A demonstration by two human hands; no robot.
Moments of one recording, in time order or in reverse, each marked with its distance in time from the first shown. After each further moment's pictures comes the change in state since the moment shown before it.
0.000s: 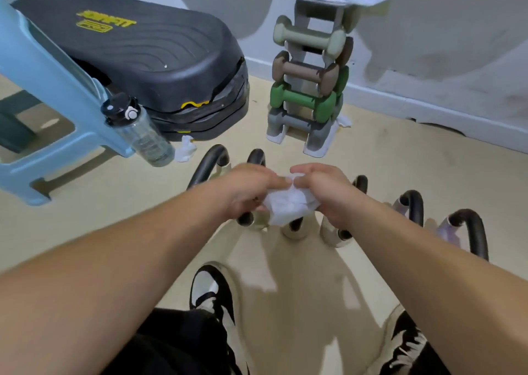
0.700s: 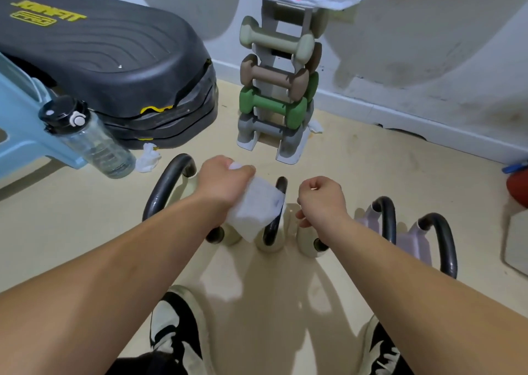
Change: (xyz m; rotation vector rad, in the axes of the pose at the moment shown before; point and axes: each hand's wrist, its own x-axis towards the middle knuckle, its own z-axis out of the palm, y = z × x) left_hand 0.034 0.005 0.015 0.033 0.423 0.207; right_hand 0.022 0.025 -0.027 -0.168 0.348 -0.085
